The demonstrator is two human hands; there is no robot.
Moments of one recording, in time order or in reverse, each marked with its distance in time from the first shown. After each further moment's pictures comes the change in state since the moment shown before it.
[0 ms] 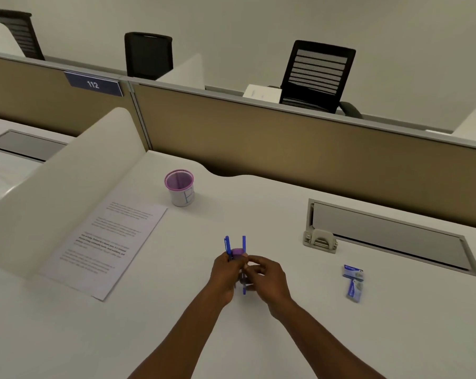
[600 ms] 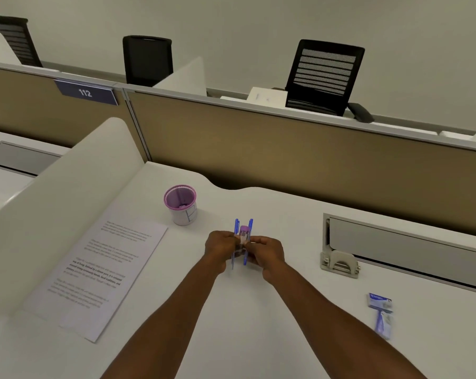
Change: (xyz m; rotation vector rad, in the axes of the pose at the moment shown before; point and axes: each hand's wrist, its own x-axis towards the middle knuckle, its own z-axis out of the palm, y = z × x) left_hand 0.108 0.090 -0.009 0.296 0.102 0.084; right_hand 0.144 -0.044 0.036 0.149 0.129 0.225
